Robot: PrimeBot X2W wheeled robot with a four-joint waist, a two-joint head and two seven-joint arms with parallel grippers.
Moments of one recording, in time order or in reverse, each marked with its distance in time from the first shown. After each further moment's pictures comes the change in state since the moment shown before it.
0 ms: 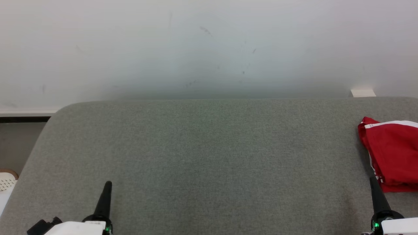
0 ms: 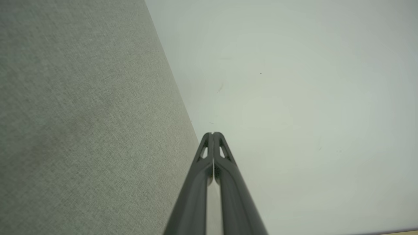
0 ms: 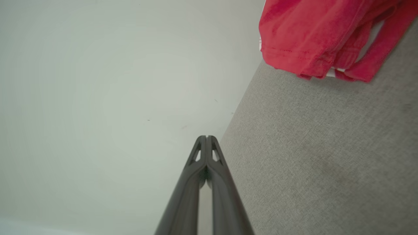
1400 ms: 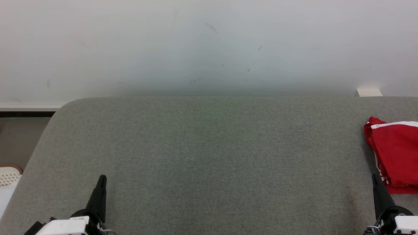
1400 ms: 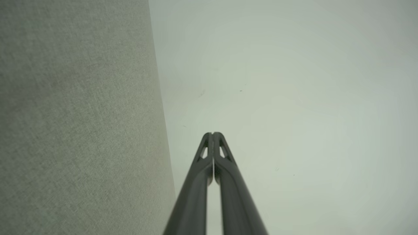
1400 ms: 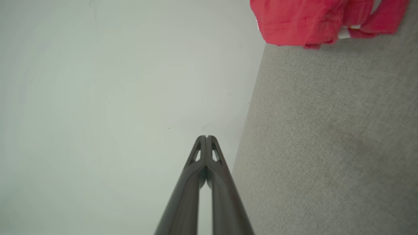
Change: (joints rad) left arm -0.020 0.002 0.040 -0.009 -0.284 -0.001 0.079; right arm -0.022 0.010 -0.037 0.006 0.249 0.000 0.070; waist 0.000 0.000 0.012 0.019
